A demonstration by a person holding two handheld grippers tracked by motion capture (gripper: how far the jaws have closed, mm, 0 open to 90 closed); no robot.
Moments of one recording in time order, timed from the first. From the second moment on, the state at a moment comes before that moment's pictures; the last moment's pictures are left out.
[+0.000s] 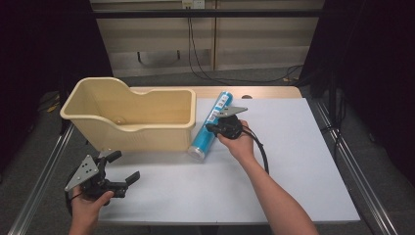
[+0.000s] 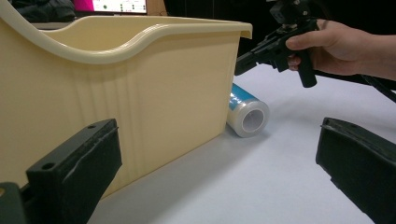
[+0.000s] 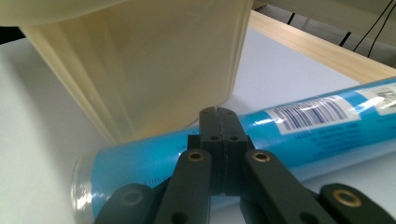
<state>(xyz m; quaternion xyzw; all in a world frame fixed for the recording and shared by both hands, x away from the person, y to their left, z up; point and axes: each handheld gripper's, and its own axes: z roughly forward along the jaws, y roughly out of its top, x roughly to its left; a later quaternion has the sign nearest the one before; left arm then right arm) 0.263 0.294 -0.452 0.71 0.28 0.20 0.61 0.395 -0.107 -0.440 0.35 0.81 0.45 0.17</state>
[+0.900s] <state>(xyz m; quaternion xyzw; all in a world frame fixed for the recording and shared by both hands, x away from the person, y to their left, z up) 0.263 0.294 -0.454 0.72 0.28 0.20 0.60 0.401 -0.088 -0.452 0.32 0.83 0.44 0.15</state>
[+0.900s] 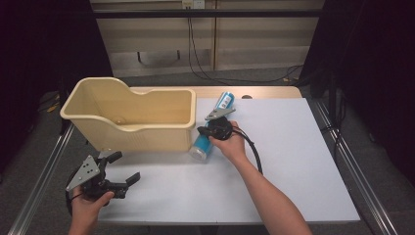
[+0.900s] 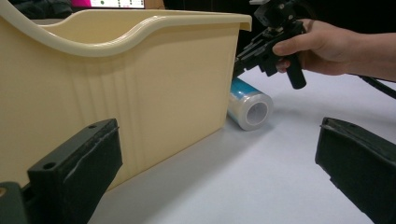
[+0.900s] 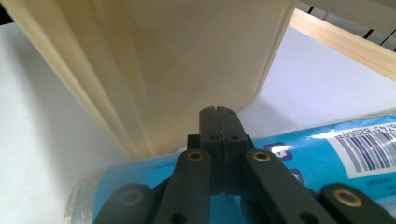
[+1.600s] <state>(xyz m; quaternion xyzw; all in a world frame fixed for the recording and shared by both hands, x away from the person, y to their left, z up) 0.264 0.291 -0.452 0.72 0.27 0.20 0.60 0.397 -0.126 -0.440 0.35 0.82 0.43 0.16</state>
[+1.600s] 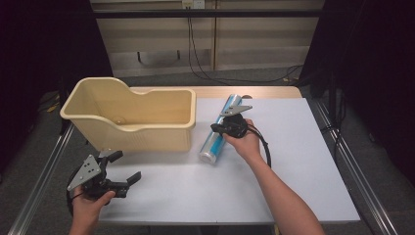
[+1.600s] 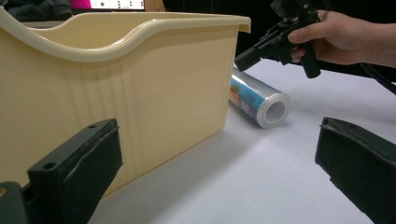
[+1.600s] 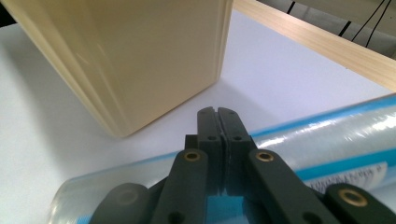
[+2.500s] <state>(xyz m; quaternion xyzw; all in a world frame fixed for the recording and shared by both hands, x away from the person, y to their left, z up) 0.263 0.290 -0.450 0.72 0.27 0.21 0.60 0.382 -0.157 -0.431 0.38 0.81 0.41 0.17</state>
